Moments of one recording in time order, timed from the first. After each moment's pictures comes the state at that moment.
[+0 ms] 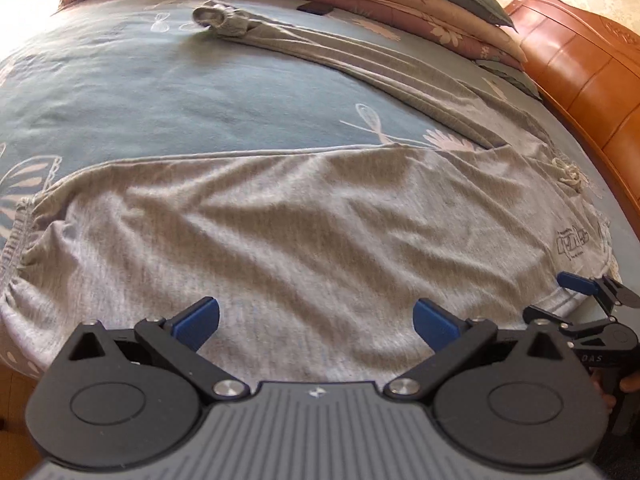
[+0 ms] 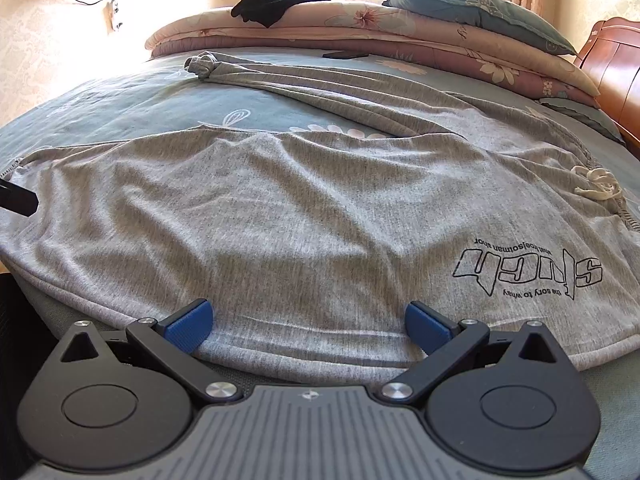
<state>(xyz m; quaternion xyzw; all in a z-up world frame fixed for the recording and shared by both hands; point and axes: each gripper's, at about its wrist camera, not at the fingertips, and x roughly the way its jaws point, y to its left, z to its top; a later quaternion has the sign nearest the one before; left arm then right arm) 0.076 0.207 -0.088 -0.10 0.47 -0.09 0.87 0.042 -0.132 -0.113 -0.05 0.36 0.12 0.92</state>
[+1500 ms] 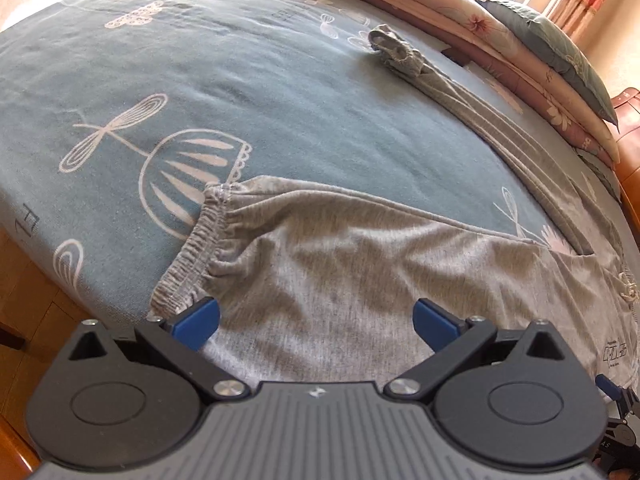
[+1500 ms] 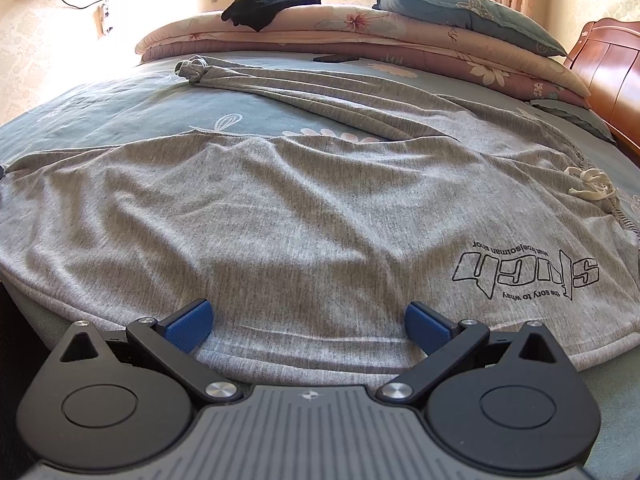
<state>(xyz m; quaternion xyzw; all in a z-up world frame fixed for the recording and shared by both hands) 0.086 0.301 -0.068 -0.18 0.45 0.01 0.88 0.045 -0.127 -0.114 -0.05 0.35 0.10 0.93</state>
